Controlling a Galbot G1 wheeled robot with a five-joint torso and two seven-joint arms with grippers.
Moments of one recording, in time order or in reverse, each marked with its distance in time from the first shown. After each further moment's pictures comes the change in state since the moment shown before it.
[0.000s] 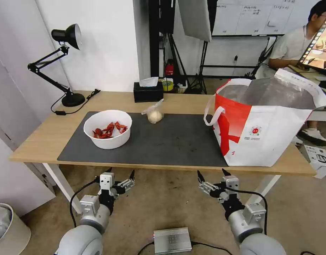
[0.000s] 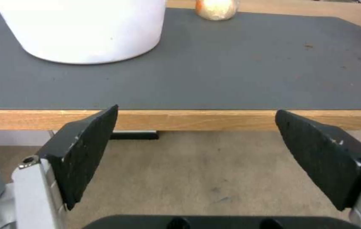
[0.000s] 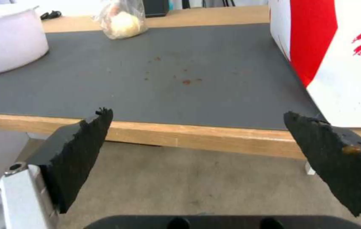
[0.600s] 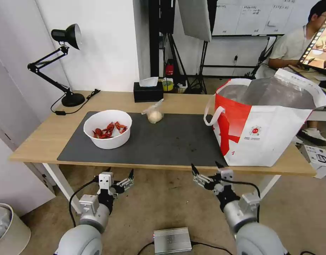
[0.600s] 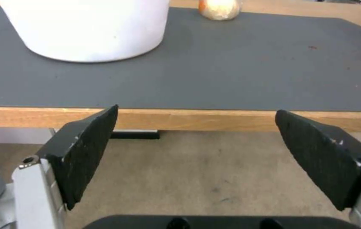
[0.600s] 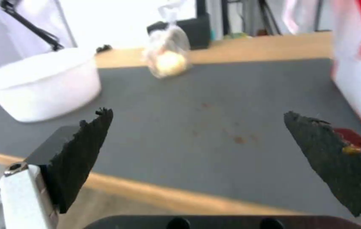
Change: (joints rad) left arm -0.001 -0.014 -0.002 0.004 0.002 0.002 -0.003; right arm 0.224 -0.057 -0.043 -0.035 0.170 -0.021 -0.102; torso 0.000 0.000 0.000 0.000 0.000
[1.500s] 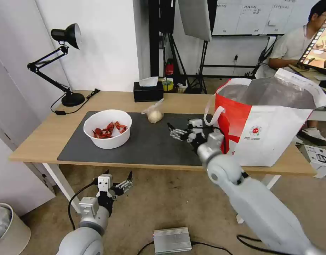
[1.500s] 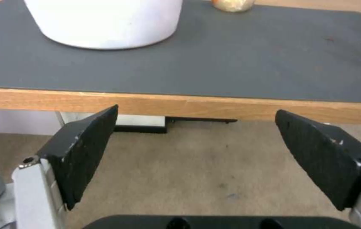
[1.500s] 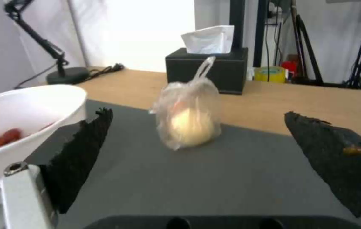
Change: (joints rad) left arm 0.030 -0.031 -0.026 0.002 0.020 0.005 -0.002; right arm 0.760 0.113 -0.350 -0.519 0.101 -0.073 -0.010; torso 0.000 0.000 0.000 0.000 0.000
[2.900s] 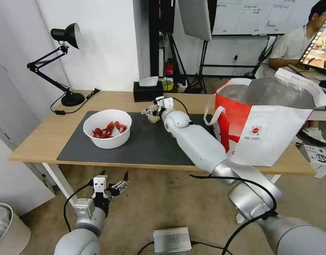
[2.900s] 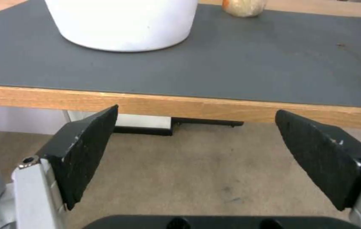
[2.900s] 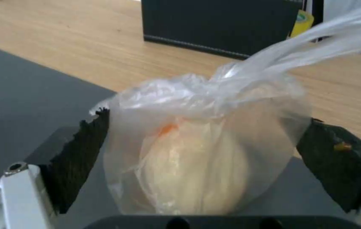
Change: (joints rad) left arm 0.024 -0.005 -0.028 -0.005 -0.004 -0.024 0.003; right arm 0.523 0.465 -0.124 -0.961 -0.144 -0.099 -0.102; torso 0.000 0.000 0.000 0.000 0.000
